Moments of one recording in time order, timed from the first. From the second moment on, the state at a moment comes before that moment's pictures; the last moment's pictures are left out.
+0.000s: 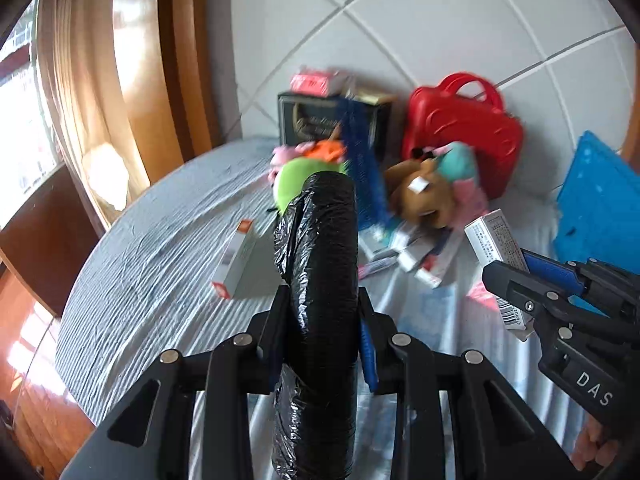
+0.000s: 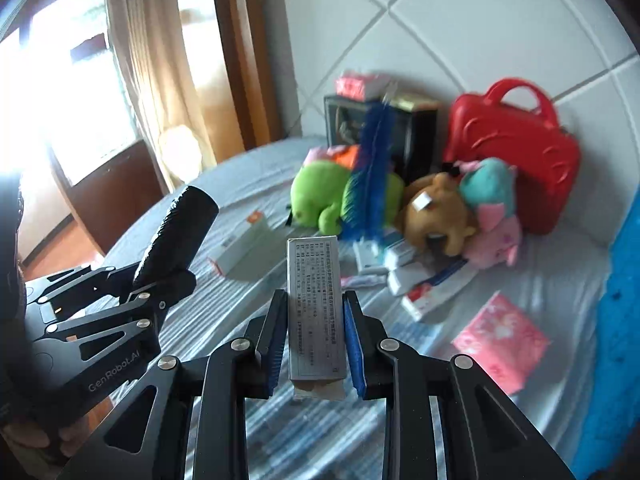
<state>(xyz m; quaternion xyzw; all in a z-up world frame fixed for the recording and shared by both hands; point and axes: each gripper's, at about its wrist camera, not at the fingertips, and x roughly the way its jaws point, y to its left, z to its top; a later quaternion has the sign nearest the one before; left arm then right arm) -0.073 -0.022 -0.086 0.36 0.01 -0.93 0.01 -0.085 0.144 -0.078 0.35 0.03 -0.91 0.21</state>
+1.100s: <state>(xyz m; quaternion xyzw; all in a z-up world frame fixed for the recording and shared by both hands) 0.099 0.385 0.055 0.21 -0.06 -0.93 -0.30 0.162 0.520 0.059 0.19 -0.03 -0.97 -0.15</state>
